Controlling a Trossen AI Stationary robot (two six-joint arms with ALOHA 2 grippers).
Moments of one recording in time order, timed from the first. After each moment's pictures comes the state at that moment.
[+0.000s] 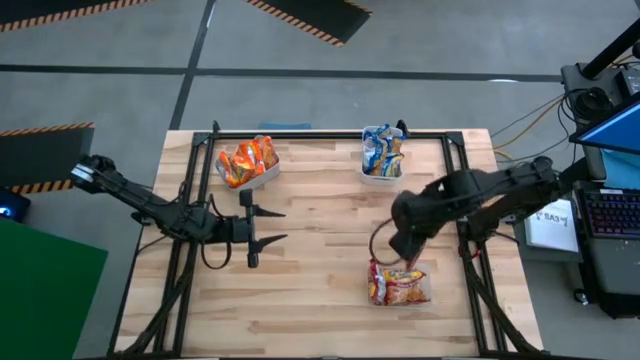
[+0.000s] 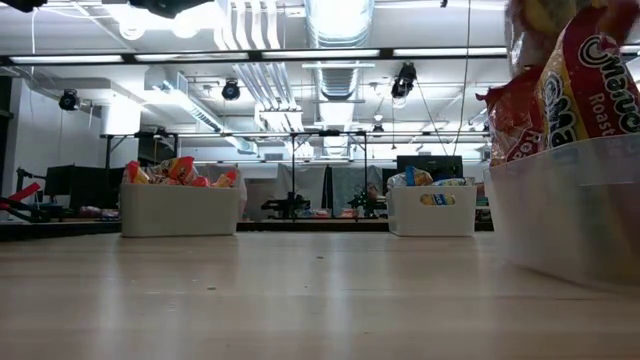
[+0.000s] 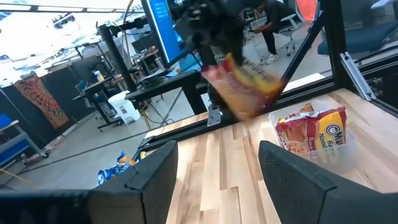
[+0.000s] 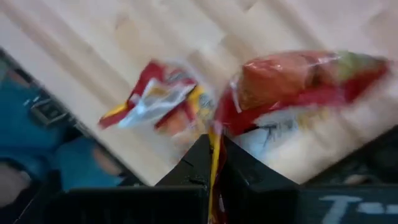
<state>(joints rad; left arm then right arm) -0.42 0.98 0.53 0.43 -0.54 0.36 0.27 1.45 1.63 -1.50 -0.10 1.08</state>
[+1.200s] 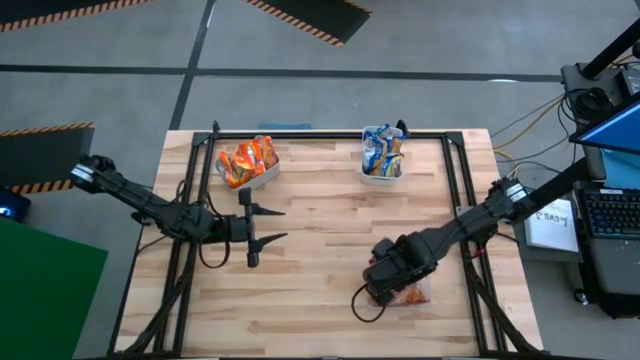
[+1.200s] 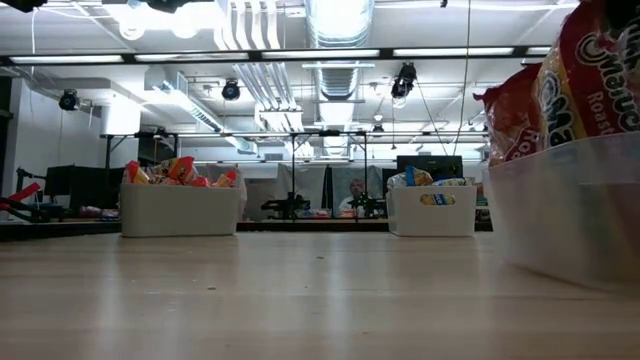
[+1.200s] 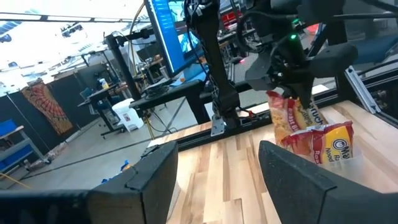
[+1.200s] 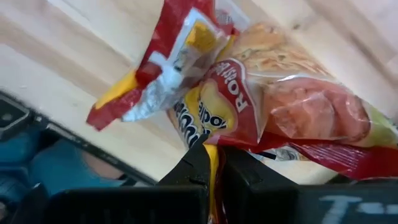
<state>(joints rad) -0.42 0.98 0.53 0.48 -0.54 0.38 0.49 1.75 1.61 -1.34 -0.15 1.40</state>
